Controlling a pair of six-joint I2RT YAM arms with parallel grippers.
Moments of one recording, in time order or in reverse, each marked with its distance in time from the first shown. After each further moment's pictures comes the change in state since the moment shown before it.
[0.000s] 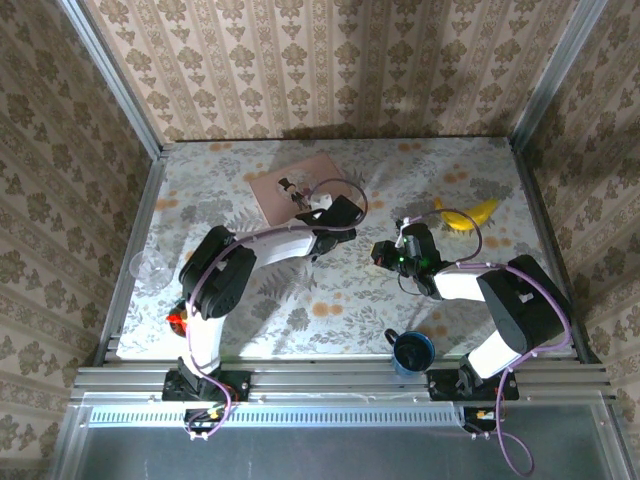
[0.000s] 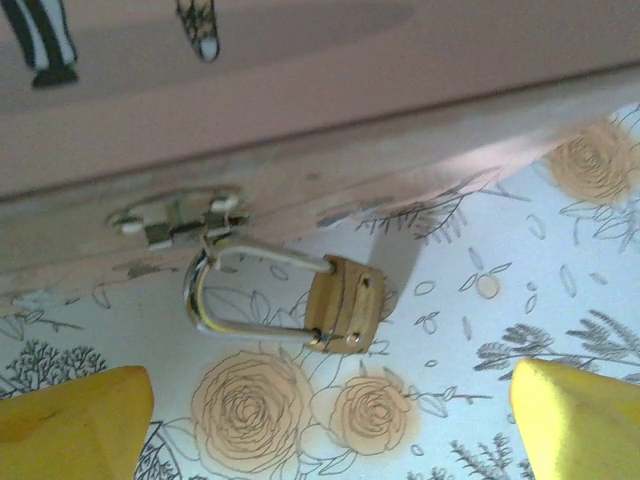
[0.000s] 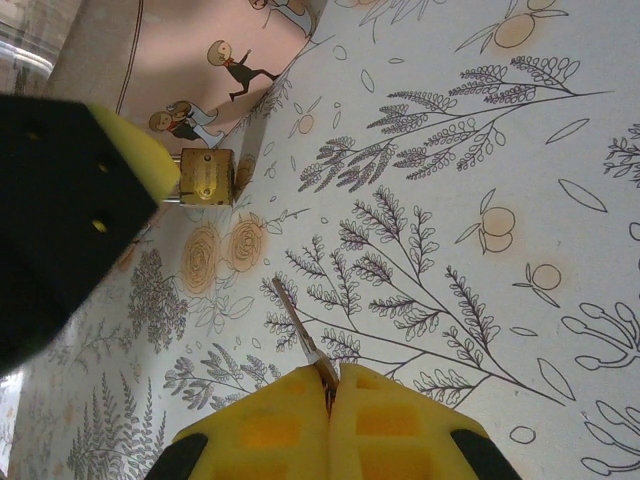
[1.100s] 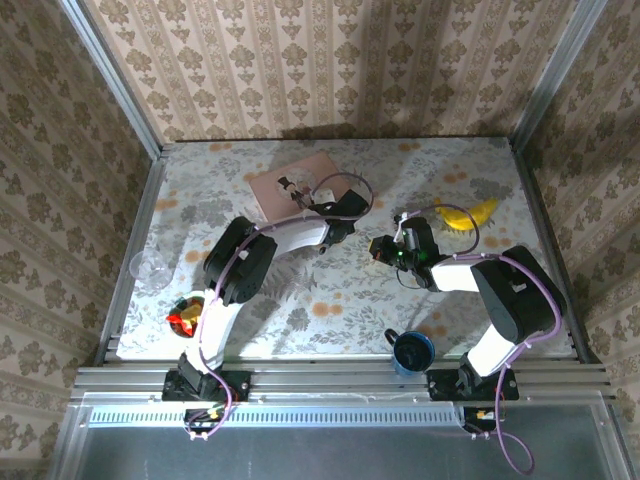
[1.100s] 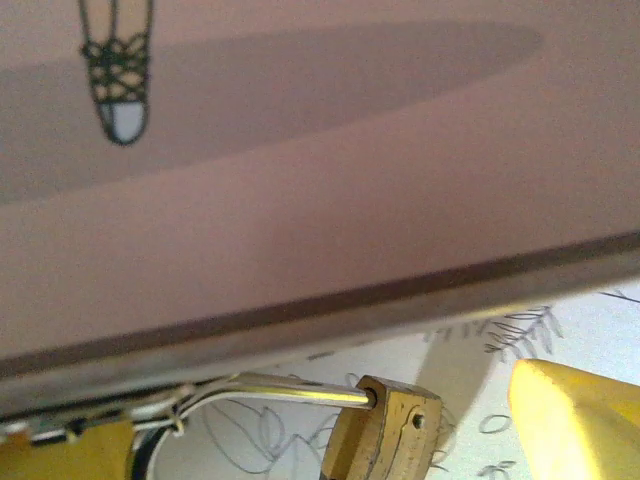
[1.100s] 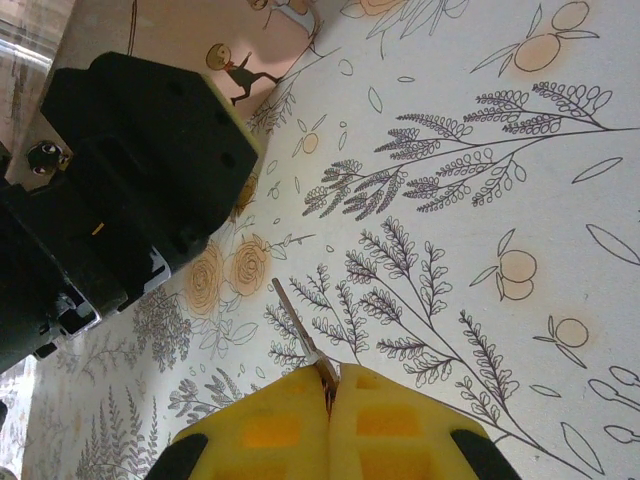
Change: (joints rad) left arm 0.036 0.201 0.220 -0.130 -0.101 -0.034; right arm -0.034 0.070 0.060 0.000 -0.056 -0.004
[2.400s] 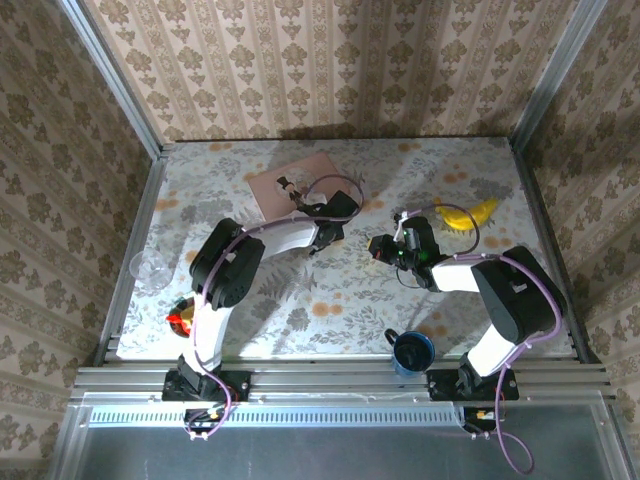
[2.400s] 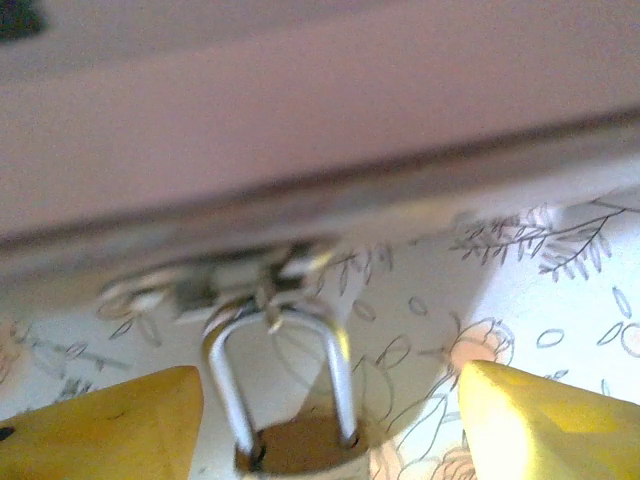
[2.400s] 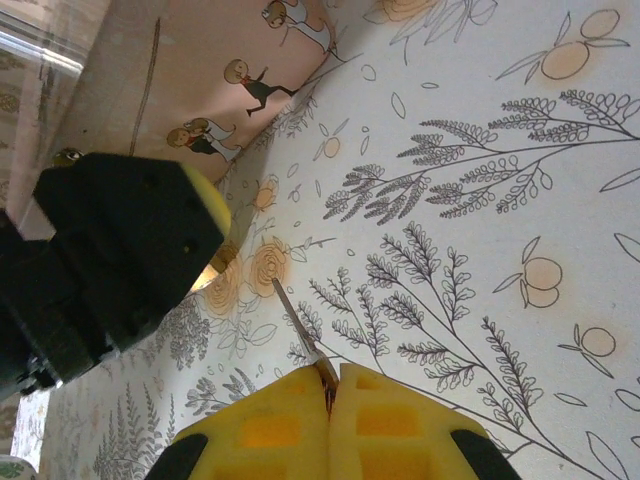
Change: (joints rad) left arm 0.025 -0.093 -0.111 0.011 0.117 0.034; right arm -0.003 -0.005 -0.004 0.027 -0.022 0.005
